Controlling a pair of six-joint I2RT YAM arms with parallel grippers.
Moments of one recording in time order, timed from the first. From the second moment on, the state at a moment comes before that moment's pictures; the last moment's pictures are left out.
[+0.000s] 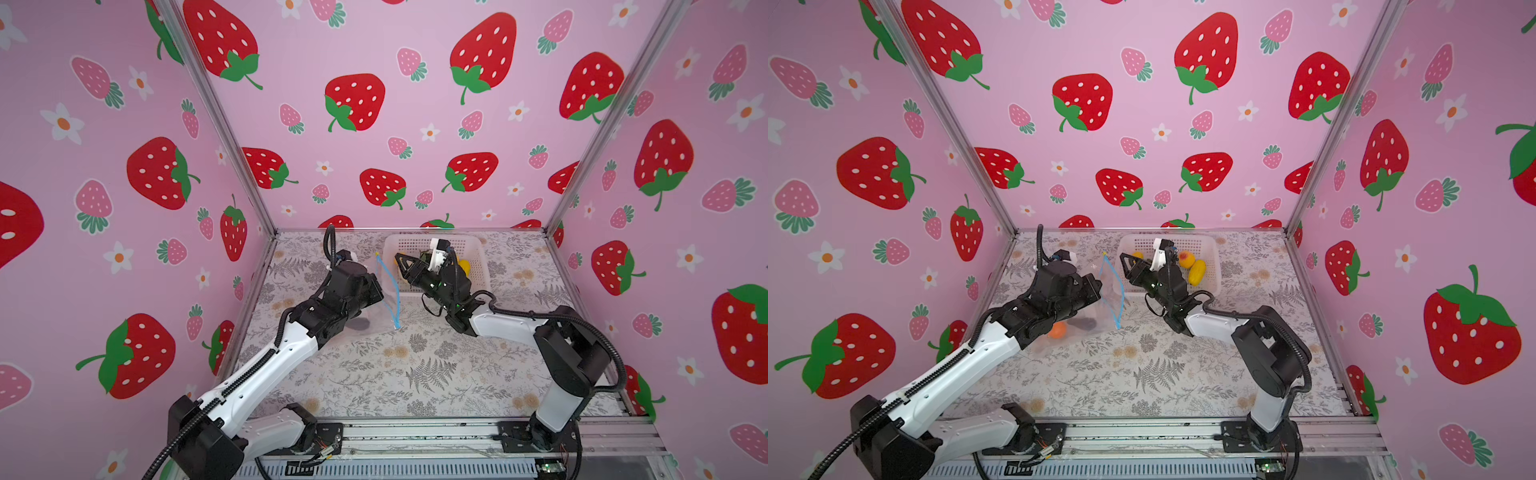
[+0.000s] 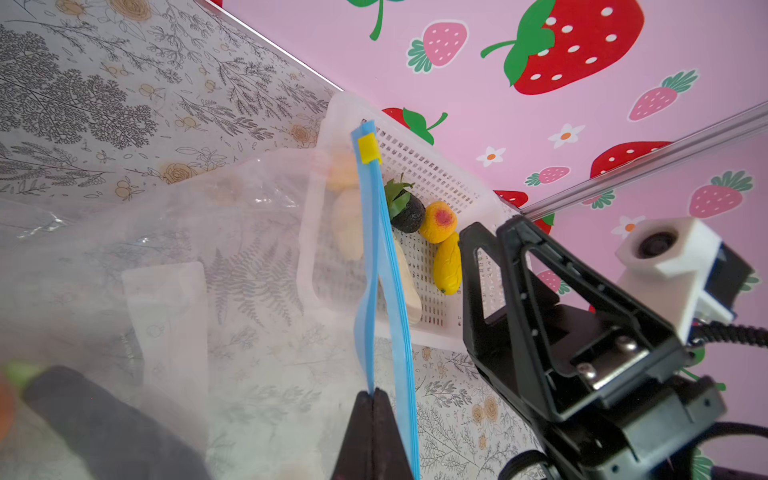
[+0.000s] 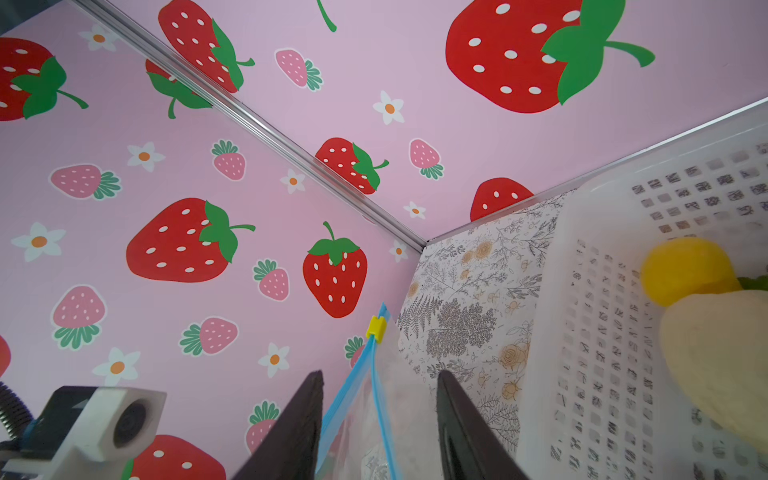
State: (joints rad) left arm -0.57 1.16 1.03 -0.44 -0.12 -0.83; right arm 0.84 1.75 1.00 0.82 -0.01 0.93
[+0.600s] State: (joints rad) left arm -0.57 1.15 1.03 -0.44 -0.12 -0.83; right arm 0.84 1.75 1.12 0.65 -0.01 0.84
